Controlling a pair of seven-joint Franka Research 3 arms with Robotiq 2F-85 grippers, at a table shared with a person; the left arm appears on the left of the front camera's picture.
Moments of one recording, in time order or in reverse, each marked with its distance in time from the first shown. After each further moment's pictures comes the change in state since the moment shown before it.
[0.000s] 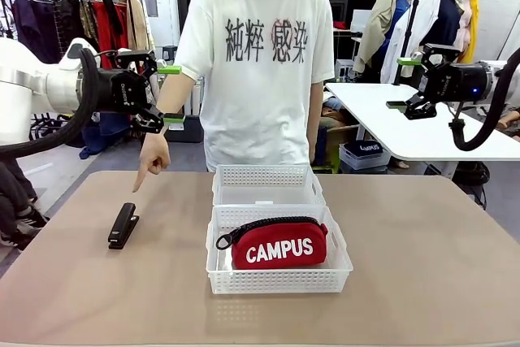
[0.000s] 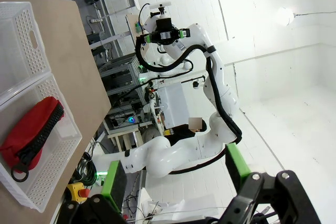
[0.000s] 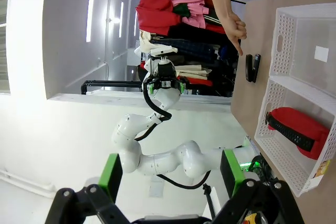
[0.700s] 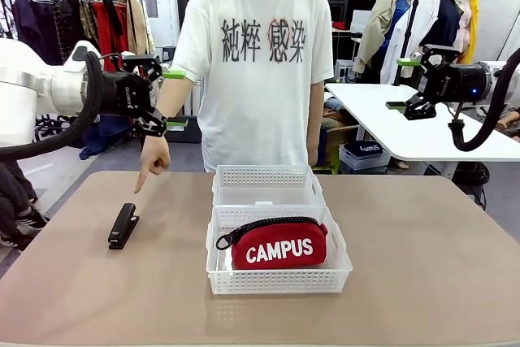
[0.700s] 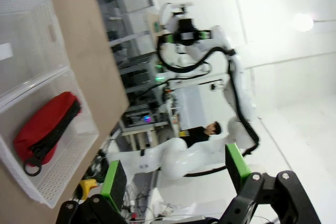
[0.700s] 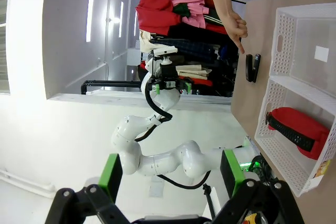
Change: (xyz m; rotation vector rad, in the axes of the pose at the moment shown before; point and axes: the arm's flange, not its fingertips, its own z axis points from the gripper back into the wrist) left arm -0.001 0.006 -0.012 0.114 -0.015 0.020; right arm 0.000 0.000 0.000 0.000 0.000 0.000
